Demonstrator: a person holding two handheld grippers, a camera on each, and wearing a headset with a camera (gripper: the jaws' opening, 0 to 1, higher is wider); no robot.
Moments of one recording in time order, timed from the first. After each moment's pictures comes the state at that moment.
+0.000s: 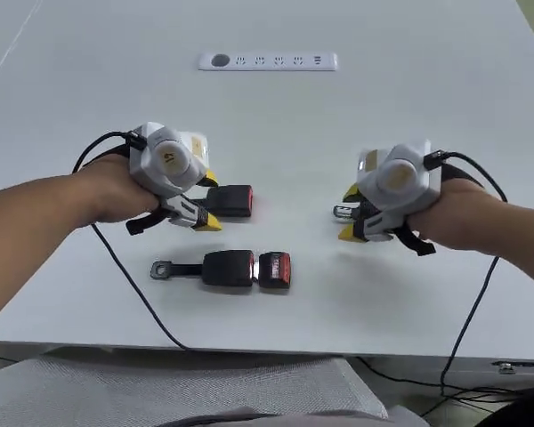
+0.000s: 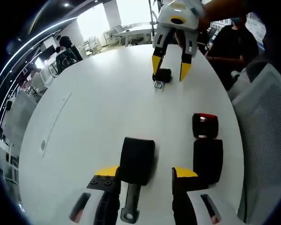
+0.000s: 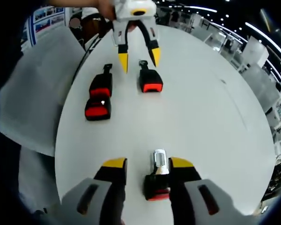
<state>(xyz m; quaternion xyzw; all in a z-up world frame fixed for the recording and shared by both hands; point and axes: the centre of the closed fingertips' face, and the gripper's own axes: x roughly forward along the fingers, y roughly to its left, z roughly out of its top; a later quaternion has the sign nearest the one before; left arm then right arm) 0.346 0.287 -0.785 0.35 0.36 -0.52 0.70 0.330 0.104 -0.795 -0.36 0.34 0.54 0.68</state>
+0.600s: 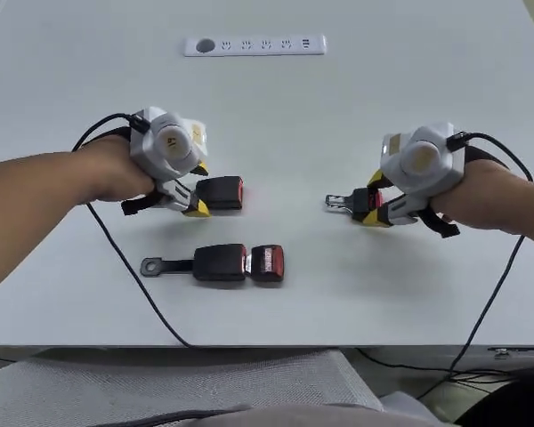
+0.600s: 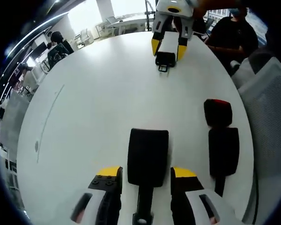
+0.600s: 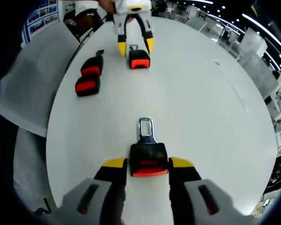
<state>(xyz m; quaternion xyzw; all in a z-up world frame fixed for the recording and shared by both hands) 0.365 0.290 -0.813 0.38 0.39 -0.53 0.66 0.345 0.060 -0.819 -0.37 0.37 0.52 0.67</state>
